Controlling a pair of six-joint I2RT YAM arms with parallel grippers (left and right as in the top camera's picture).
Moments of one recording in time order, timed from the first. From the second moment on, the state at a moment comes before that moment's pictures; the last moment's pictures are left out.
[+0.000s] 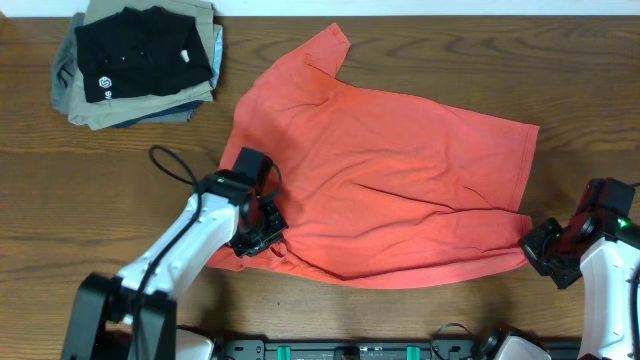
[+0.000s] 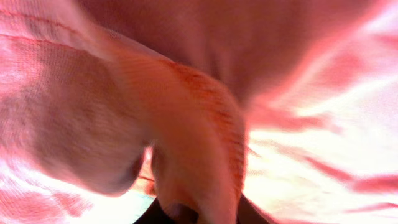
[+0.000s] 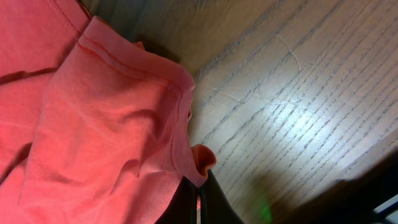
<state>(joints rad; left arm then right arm) -0.33 1.49 0.82 -0.83 0.24 -0.85 -0.48 1.21 0.75 -1.02 -0.05 0.53</state>
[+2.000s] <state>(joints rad) -0.31 1.51 0.82 -0.11 -0.12 -0.85 -0.41 1.25 0.74 -0.66 -0.05 0.64</state>
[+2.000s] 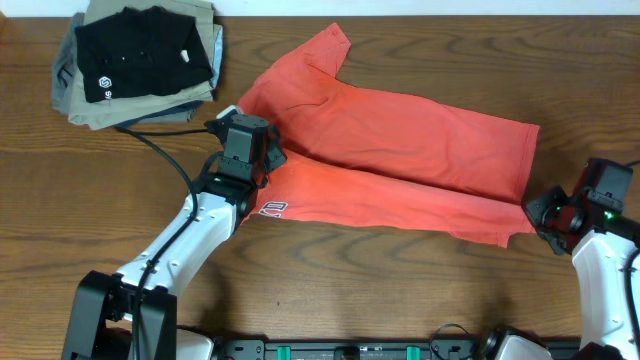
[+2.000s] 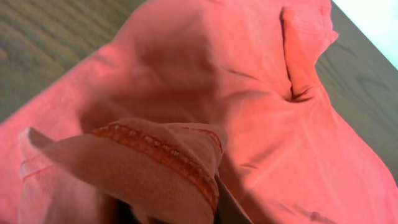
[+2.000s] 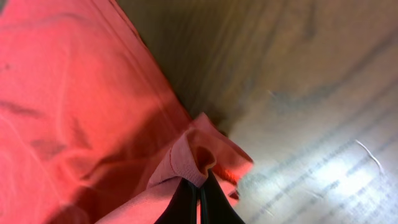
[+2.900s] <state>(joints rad) -0.31 1.30 0.83 -0.70 -0.09 -0.70 -0.39 1.30 0.80 -0.84 -0.23 0.41</state>
